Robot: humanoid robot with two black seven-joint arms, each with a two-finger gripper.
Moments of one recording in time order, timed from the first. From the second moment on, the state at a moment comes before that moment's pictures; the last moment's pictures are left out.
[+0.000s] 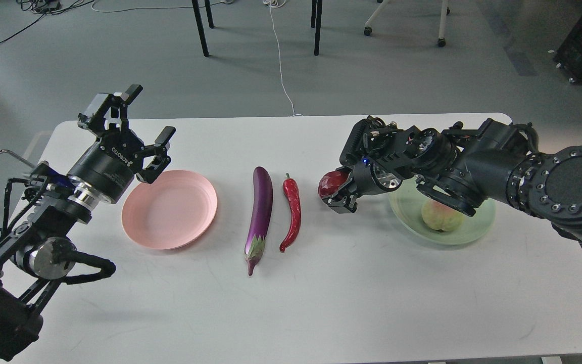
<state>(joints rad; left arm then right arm) -0.24 0.45 -1.14 -1.38 0.48 -0.26 -0.25 1.41 -0.02 -0.74 0.57 -1.44 0.03 0.49</state>
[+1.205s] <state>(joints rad) -0.25 0.45 -1.13 -1.40 0.49 -0.26 -0.25 1.37 -0.48 -0.71 0.71 -1.49 -0.02 0.49</state>
